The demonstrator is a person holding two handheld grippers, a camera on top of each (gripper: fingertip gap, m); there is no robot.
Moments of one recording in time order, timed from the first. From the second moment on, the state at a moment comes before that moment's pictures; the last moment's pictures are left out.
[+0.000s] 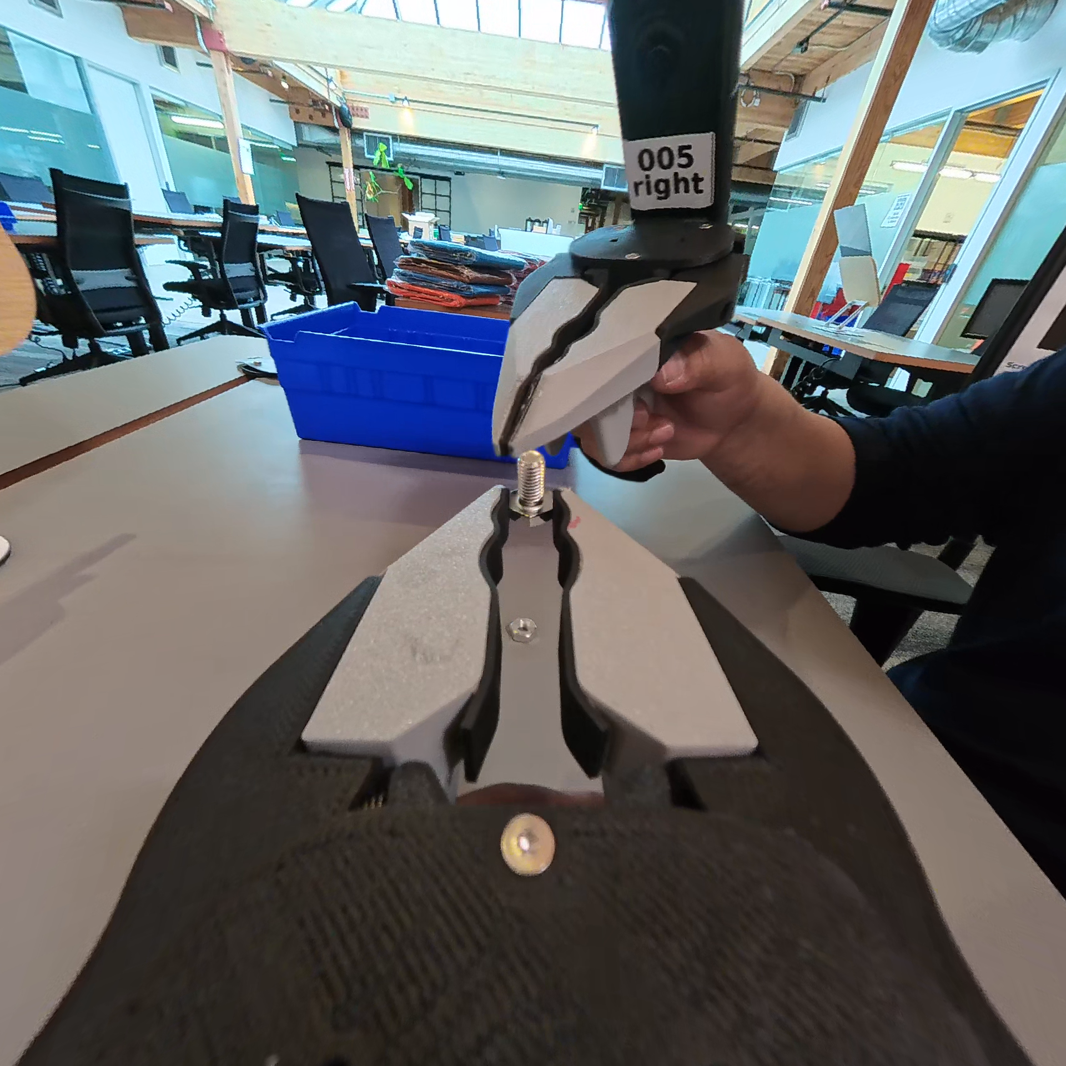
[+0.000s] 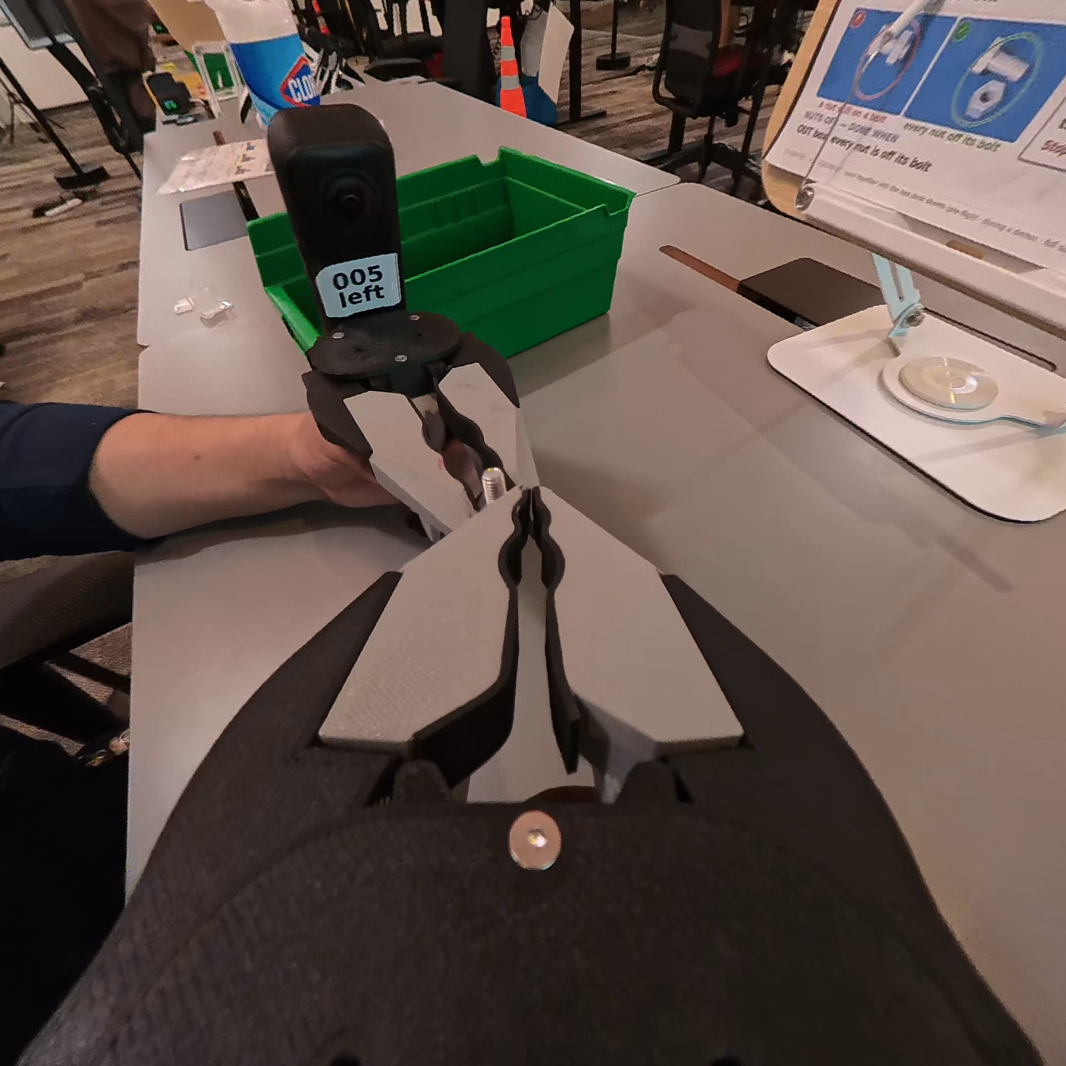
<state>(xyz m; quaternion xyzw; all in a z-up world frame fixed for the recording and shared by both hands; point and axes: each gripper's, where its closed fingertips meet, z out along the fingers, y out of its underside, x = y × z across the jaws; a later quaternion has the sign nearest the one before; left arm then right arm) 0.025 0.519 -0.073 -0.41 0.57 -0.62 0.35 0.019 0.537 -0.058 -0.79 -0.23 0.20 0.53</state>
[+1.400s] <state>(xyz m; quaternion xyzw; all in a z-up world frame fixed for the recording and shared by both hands) 0.033 0.518 -0.100 -0.47 0.59 -0.57 0.30 0.021 0.539 -0.077 -0.79 -0.27 0.13 0.53</state>
